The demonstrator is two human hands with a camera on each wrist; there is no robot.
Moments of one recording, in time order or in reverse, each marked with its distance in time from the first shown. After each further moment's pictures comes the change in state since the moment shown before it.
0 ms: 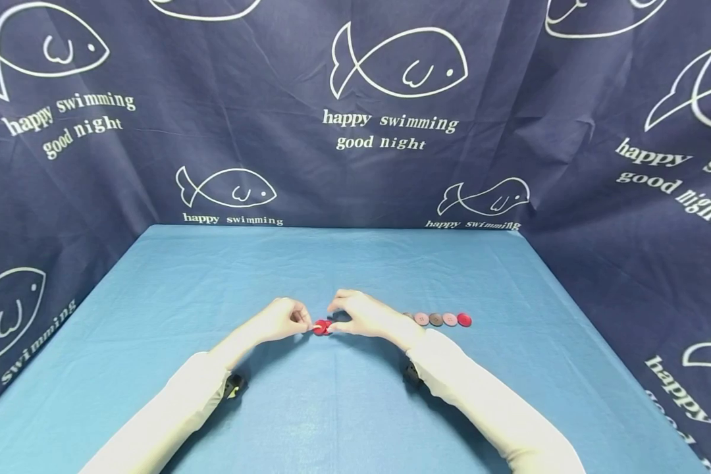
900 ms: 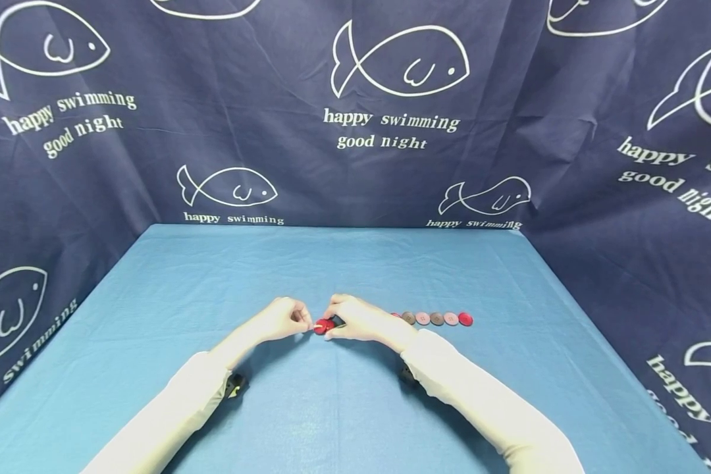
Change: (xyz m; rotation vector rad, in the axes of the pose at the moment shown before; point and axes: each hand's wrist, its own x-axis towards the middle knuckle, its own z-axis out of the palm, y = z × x) left_hand 0.002 -0.003 0.001 0.007 0.001 0.004; right_hand 0.006 -0.010 0.007 0.006 -0.052 0.015
